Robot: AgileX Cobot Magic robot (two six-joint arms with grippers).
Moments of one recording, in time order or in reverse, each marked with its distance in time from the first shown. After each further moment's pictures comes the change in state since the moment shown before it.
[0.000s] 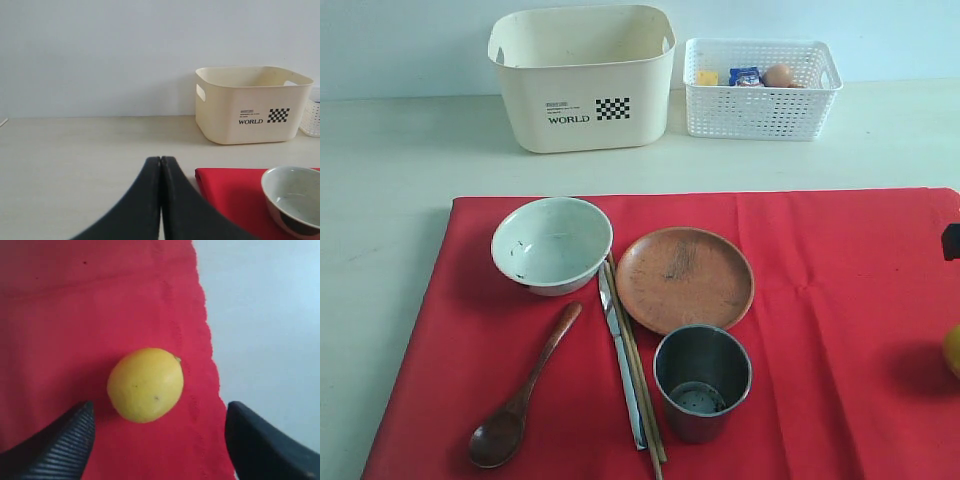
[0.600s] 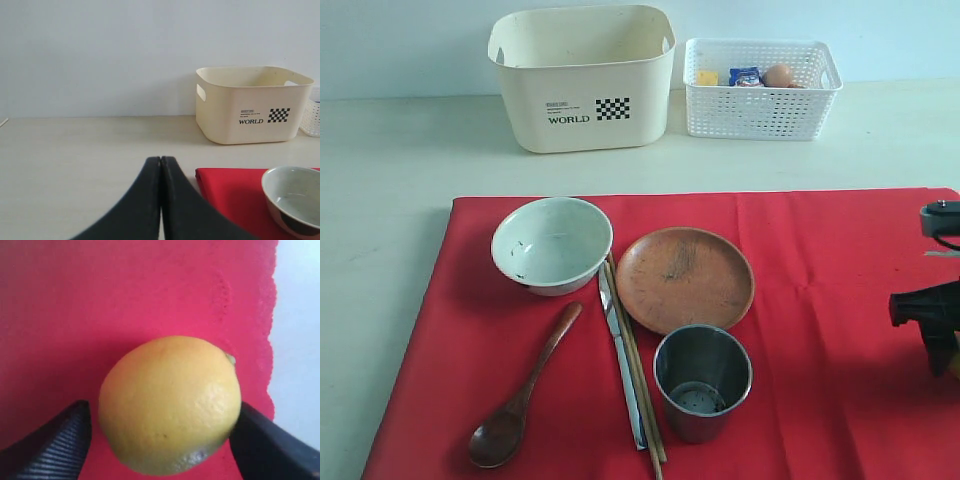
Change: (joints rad) left arm 0.000 0.000 0.000 0.000 0.000 0.000; right arm 0.000 0.398 0.004 0.018 -0.075 0.023
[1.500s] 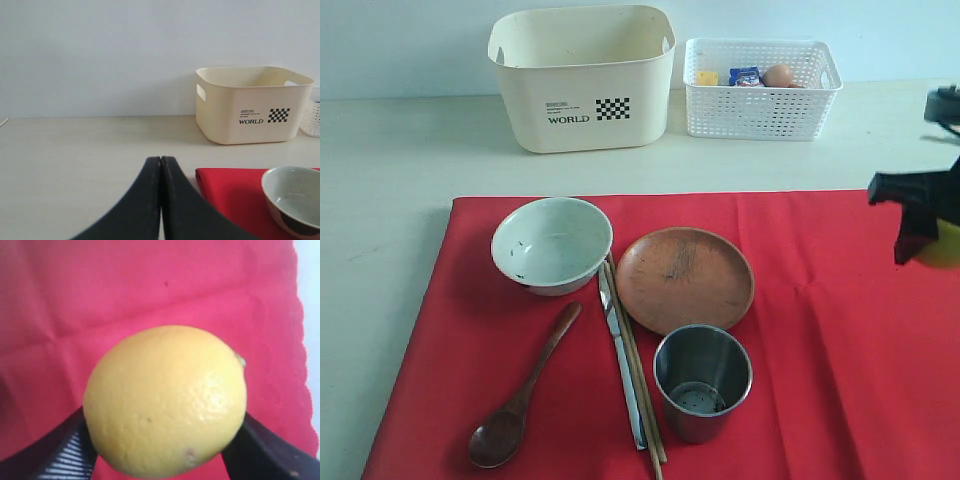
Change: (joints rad) left arm 0.000 0.000 0.000 0.000 0.000 0.000; right arm 0.000 -0.139 -0.220 0.219 0.084 -0.080
